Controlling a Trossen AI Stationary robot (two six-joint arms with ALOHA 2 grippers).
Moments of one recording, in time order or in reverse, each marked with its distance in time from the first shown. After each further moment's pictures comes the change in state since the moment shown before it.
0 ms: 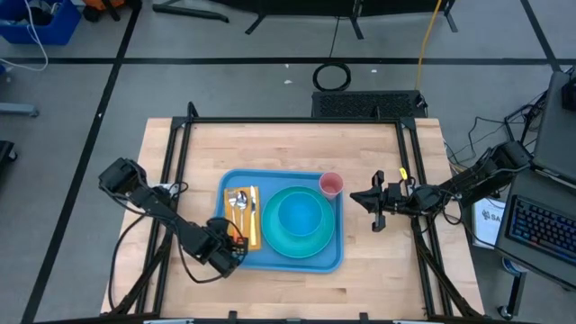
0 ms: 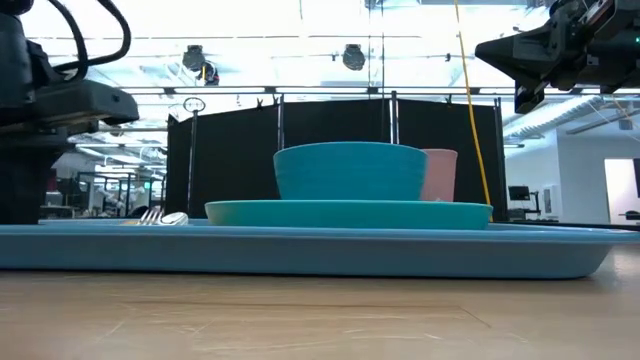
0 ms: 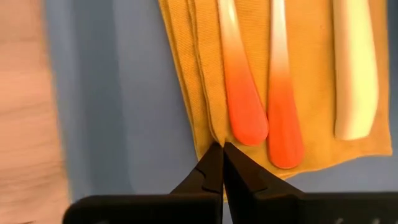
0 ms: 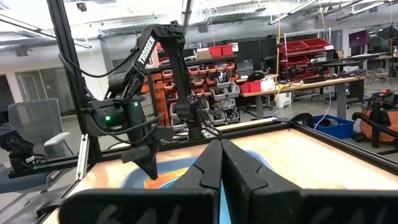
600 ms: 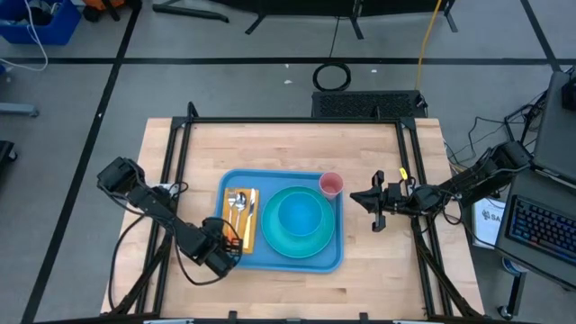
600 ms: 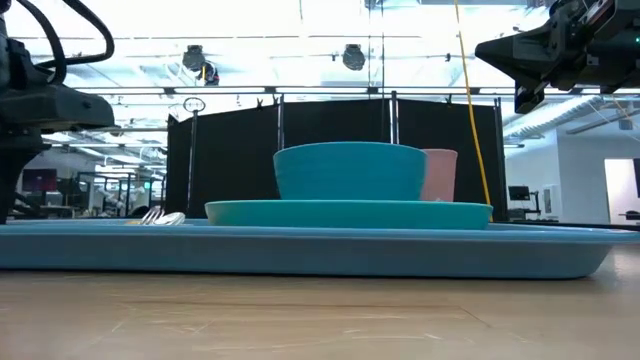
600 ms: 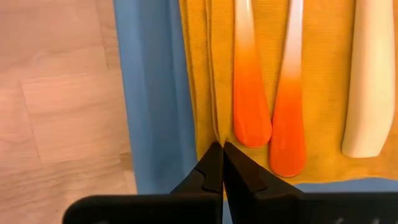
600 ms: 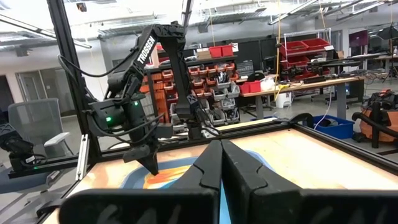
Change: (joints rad) left arm -0.021 -0.021 -0.003 -0.087 0.043 0.016; right arm 0.000 0.000 0.000 0.000 0.000 0.000
